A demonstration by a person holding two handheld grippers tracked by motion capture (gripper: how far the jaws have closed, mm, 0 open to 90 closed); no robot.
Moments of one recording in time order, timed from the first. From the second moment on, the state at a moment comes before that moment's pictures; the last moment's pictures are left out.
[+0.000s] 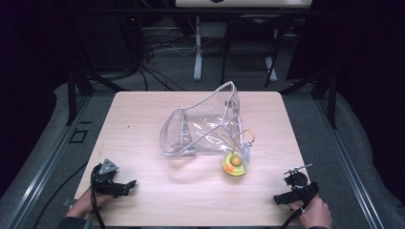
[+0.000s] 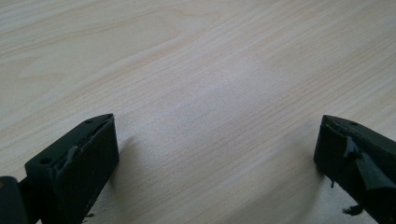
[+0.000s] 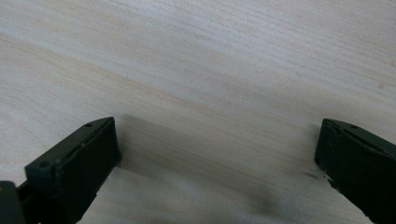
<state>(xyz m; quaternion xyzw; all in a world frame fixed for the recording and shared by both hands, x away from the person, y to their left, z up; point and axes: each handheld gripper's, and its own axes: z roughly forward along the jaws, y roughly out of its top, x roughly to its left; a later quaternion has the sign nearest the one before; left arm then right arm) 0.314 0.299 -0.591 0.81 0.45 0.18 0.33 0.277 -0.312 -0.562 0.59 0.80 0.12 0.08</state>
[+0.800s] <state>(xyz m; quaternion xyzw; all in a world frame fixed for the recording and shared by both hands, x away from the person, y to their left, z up) 0.314 0.298 -0.592 0.81 0.44 0.18 0.33 0.287 -0.300 -0.556 0.57 0.82 0.08 0.05</state>
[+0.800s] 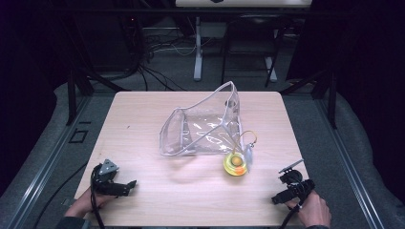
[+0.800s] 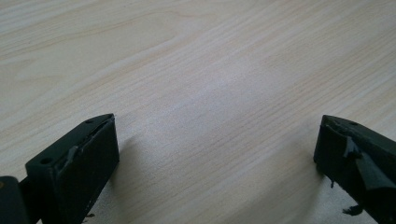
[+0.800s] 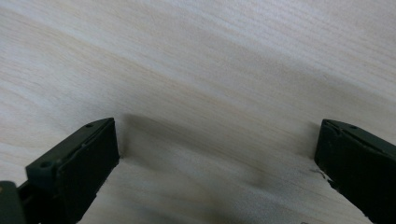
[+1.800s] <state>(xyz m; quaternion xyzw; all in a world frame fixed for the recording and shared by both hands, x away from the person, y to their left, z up) 0.313 0.298 -0.592 0.81 0.44 0.18 0.34 0.295 -0.279 -0.478 0.52 0.85 0.11 0.03</state>
